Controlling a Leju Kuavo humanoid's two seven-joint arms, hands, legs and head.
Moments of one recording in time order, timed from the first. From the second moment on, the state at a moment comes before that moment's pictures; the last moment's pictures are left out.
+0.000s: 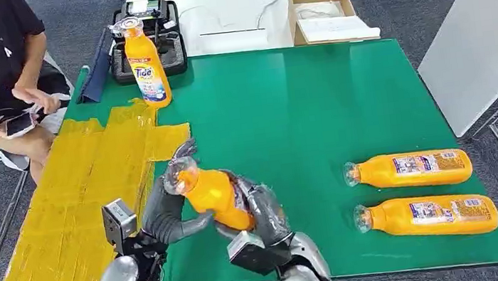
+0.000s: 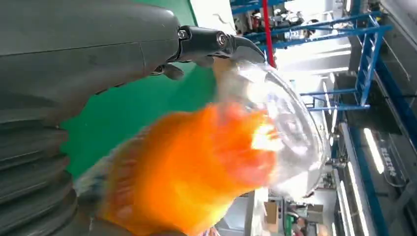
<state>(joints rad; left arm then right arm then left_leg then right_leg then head) -0.19 -0.06 -0.38 -1.36 0.15 -0.12 -0.35 -0.12 0.16 0.59 -1.24 0.50 -0.44 -0.46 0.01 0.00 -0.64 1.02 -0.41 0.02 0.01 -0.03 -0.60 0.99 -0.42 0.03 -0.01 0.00</state>
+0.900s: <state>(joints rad) -0.22 -0.06 -0.41 -1.30 0.17 -0.10 -0.38 -0.19 0.16 0.70 -1.20 0.51 -0.55 -0.44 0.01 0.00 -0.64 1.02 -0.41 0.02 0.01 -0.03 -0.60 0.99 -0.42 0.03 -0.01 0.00</state>
